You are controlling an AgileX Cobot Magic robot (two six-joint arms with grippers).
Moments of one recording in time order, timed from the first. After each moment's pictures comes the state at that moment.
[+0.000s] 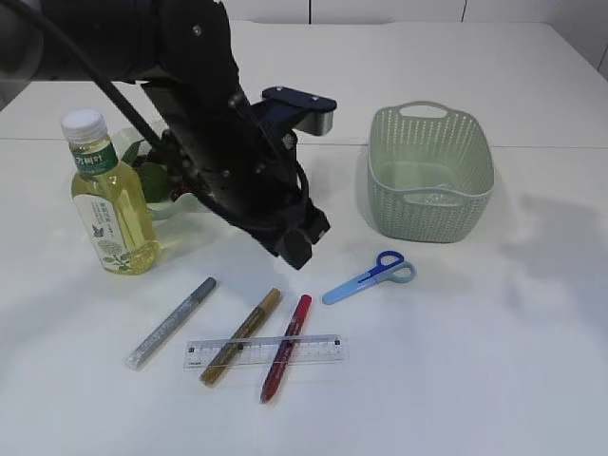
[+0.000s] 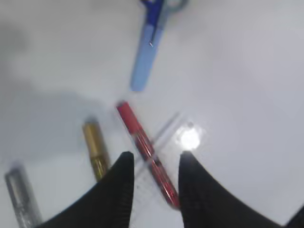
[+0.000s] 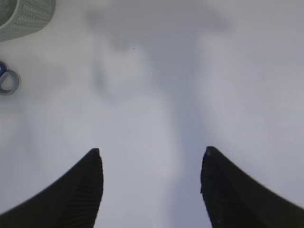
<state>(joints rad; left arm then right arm) -0.63 1.97 -1.53 -0.24 0.90 0.21 -0.14 1.46 -1.29 0.03 1.24 0.19</state>
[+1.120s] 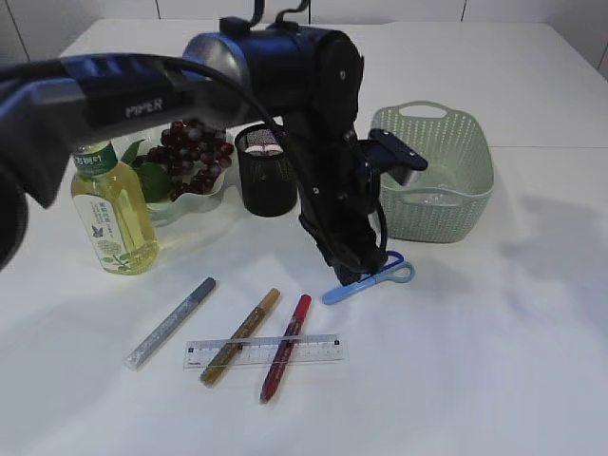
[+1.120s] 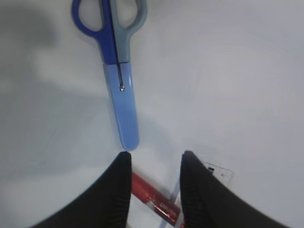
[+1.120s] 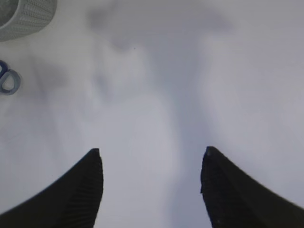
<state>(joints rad) -0.72 2.37 -2.08 -0.12 1.22 0.41 -0.14 1.46 -1.29 0.03 1.24 0.19</state>
